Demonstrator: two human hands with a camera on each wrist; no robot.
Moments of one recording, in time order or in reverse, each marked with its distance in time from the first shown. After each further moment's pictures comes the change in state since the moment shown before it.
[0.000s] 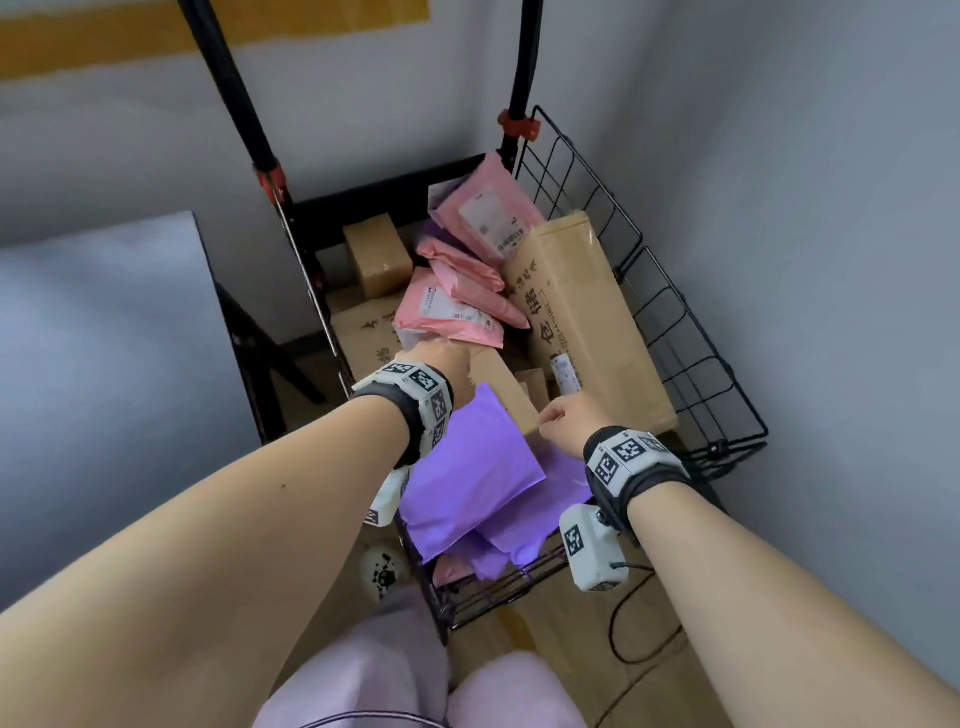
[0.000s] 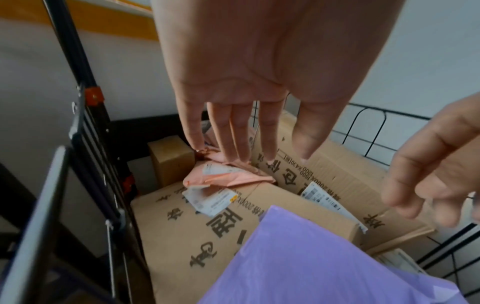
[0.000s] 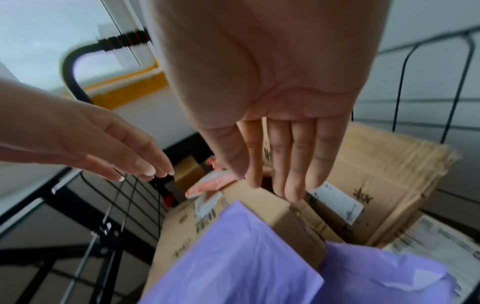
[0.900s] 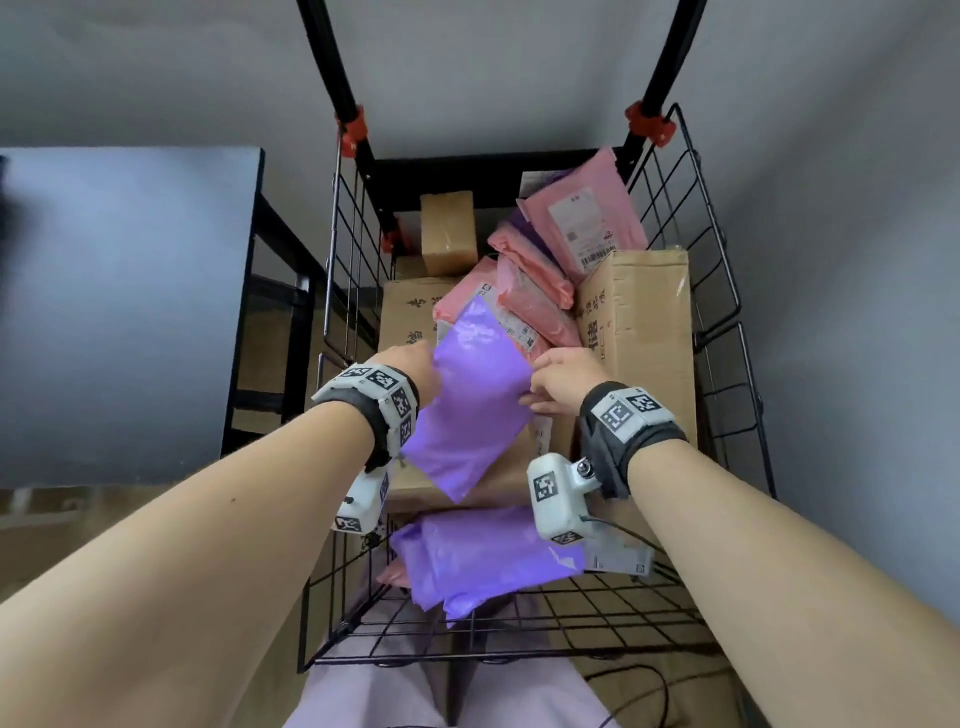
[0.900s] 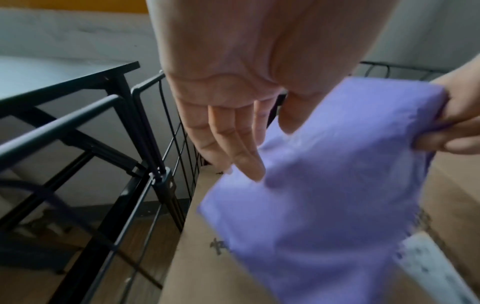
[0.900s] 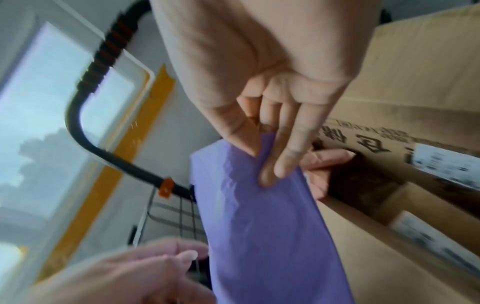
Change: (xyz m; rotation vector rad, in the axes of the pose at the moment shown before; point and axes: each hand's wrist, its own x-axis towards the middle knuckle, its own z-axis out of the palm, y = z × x) left_hand 0.050 -0.005 0.016 -0.400 -0.020 -0.564; right_hand 0.110 -0.047 -0.061 0.410 -0.343 -0.101
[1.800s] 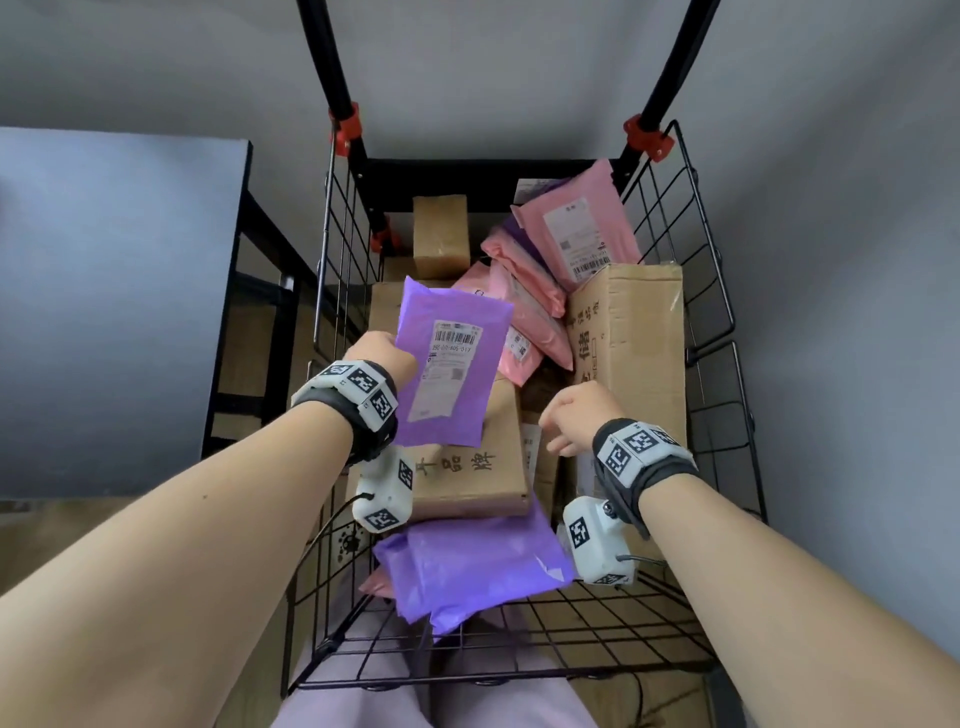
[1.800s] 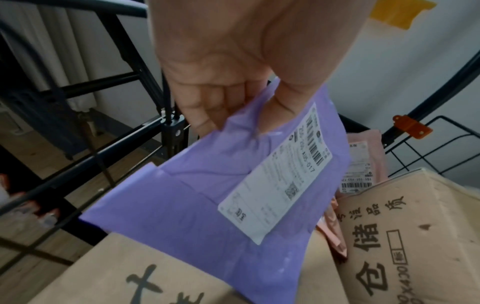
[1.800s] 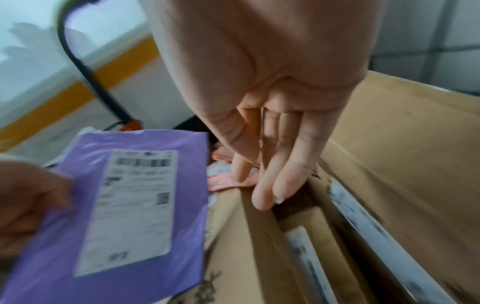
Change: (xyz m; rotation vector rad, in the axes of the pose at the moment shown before) left_hand 0.013 -0.013 -0.010 -0.662 0.104 -0.199; right_hand 0.008 0.023 -0.013 -0.312 0.054 0.101
